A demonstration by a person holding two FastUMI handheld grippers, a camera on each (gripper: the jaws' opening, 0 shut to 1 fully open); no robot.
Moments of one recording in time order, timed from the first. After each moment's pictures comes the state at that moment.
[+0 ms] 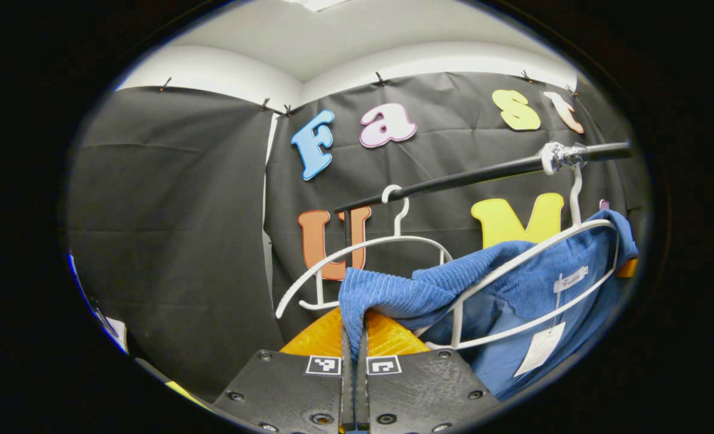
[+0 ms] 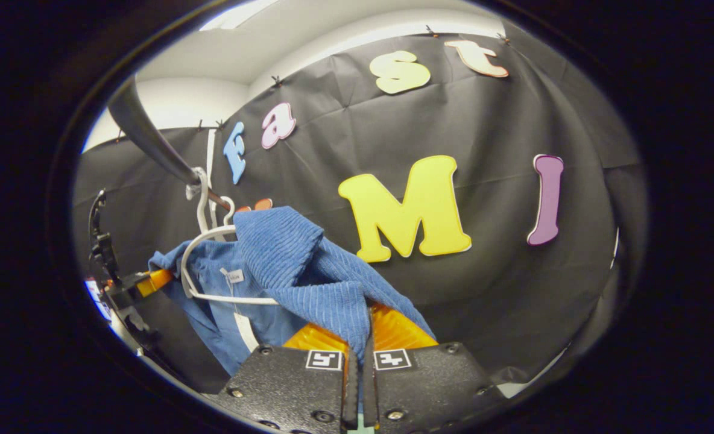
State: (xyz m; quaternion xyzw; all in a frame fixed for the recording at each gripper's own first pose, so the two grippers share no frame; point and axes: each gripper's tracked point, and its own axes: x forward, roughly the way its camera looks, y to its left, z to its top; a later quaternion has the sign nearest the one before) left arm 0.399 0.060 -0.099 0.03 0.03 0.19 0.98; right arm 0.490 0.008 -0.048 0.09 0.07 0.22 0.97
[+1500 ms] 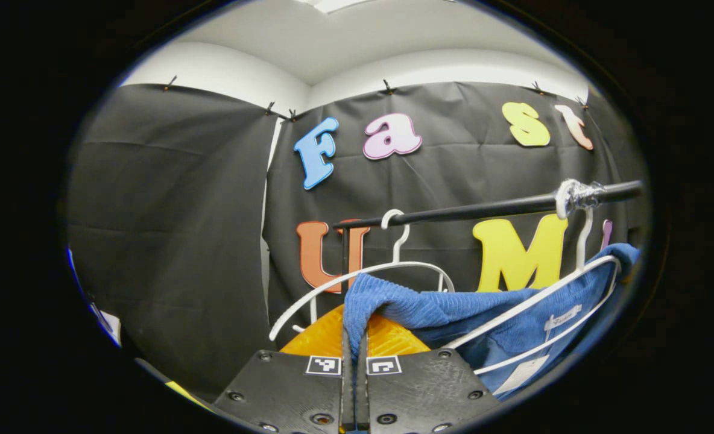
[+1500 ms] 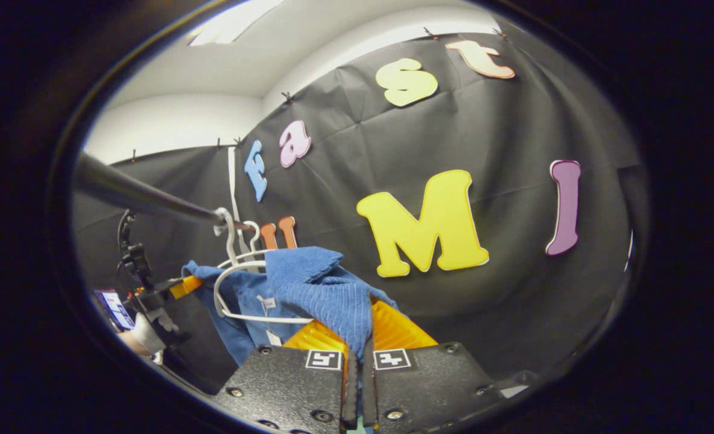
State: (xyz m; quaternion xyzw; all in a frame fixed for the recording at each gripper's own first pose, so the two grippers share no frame) left arm 0.416 0.060 -0.063 0.01 0.00 0.19 0.98; right arm 0.482 -0.015 0.006 0.14 0.05 0.28 0.95
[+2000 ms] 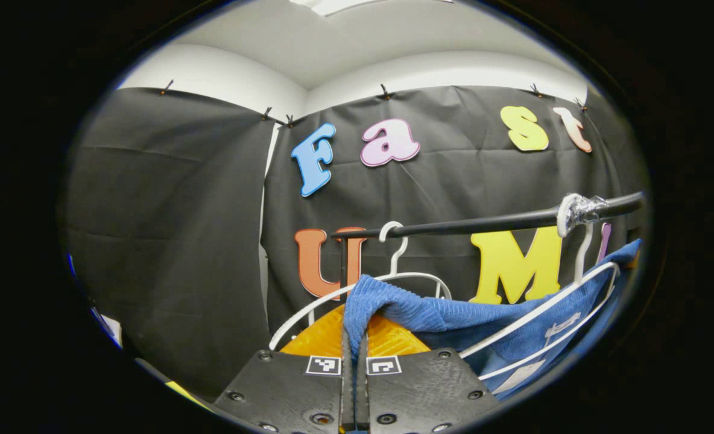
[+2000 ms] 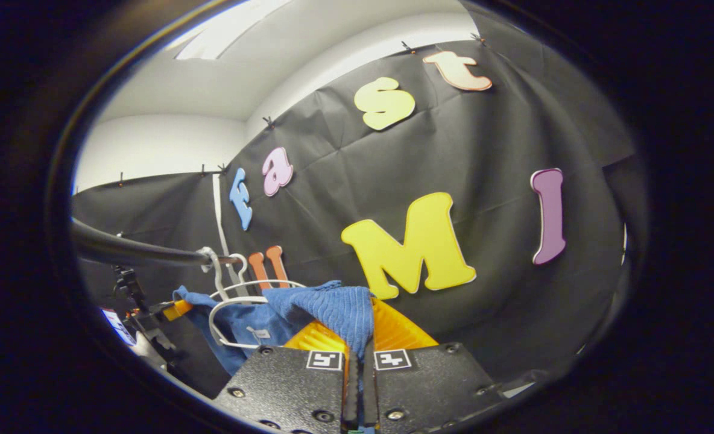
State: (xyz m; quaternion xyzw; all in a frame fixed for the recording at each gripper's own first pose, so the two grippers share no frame) left arm 0.421 0.060 -0.045 0.02 0.00 0.19 0.98; right arm 0.502 -0.046 0.038 0.17 -0.01 0.22 0.96
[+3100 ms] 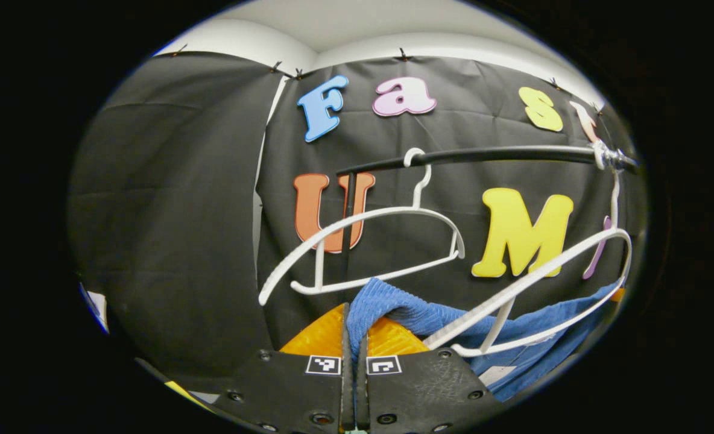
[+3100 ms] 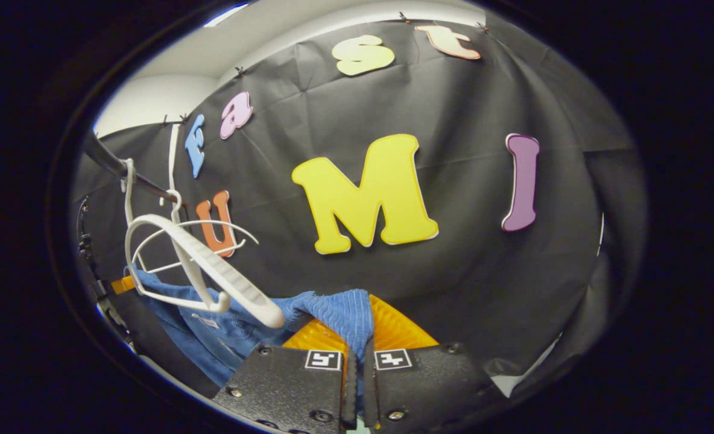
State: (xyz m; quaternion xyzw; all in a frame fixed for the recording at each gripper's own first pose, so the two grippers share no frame) left arm 0.427 0.087 -0.145 -0.04 0.09 0.17 0.98; right arm 0.549 -0.037 -0.089 0.11 0.11 0.14 0.98
